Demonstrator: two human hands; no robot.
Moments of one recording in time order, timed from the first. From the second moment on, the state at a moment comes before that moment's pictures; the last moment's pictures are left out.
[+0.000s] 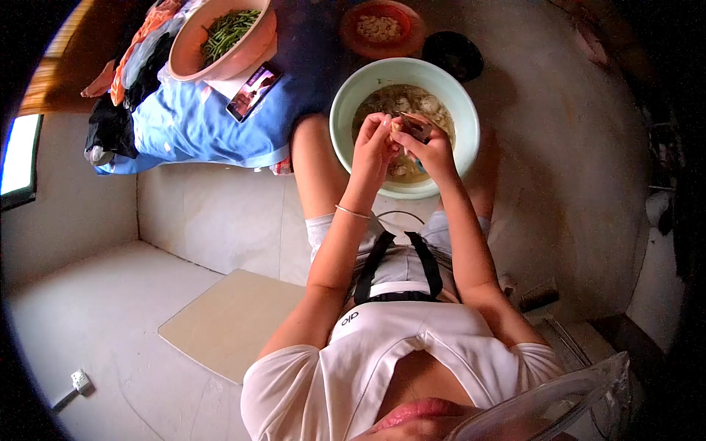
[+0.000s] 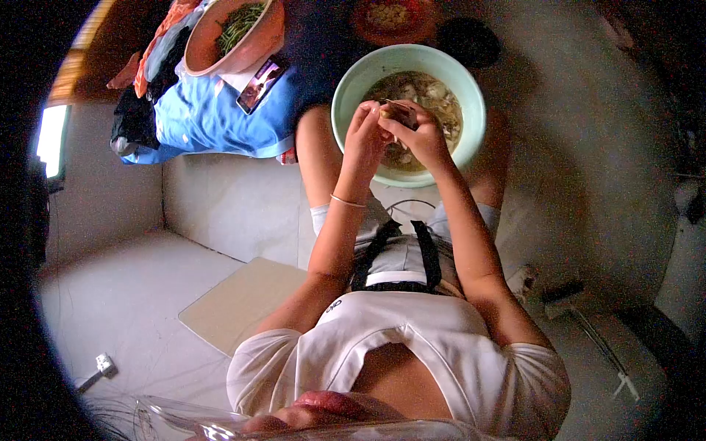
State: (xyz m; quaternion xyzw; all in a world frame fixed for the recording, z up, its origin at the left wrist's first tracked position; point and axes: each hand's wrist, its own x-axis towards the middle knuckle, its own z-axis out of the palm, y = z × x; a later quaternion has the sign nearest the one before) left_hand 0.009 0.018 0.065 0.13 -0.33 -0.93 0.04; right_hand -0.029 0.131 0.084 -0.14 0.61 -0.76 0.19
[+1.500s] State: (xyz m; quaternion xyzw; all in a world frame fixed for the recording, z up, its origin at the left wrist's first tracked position) left_hand 0.031 0.003 0.112 -0.04 -0.87 -0.44 0.22; right_hand -0.022 0.147 0.105 -0.31 0.78 -0.54 -0.03
